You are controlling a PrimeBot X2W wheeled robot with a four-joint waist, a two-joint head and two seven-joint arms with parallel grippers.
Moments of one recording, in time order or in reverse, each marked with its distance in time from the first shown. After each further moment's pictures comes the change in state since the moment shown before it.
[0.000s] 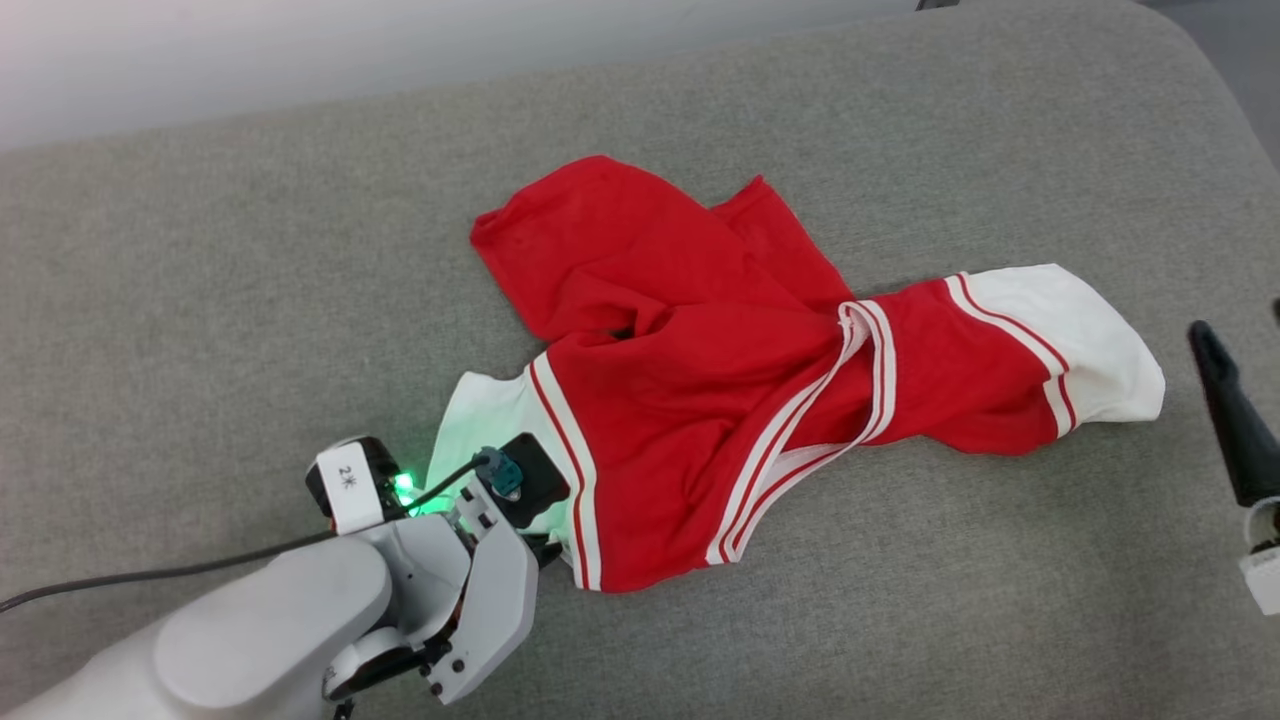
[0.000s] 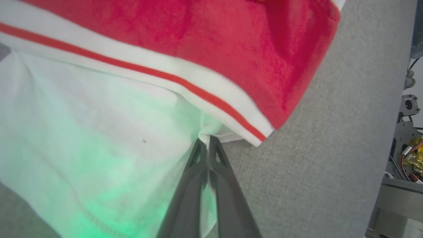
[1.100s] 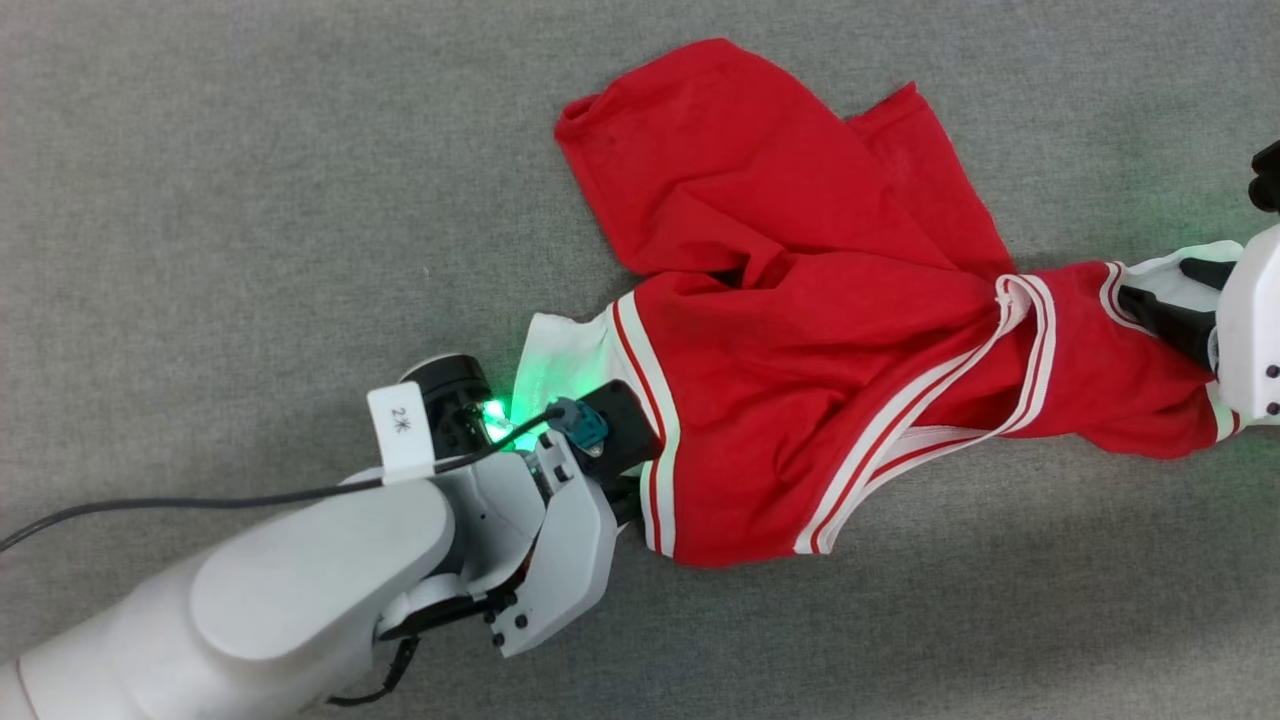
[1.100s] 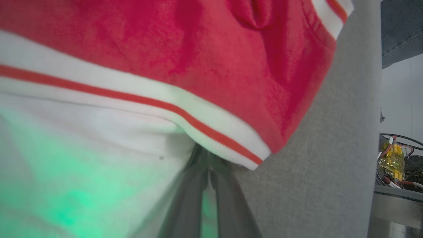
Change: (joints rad) left arm -0.133 -0.058 -0.001 -0.093 0.006 -0.012 0.011; right arm -0.792 -0.188 0.785 0.554 0.385 0.000 0.600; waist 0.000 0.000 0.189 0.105
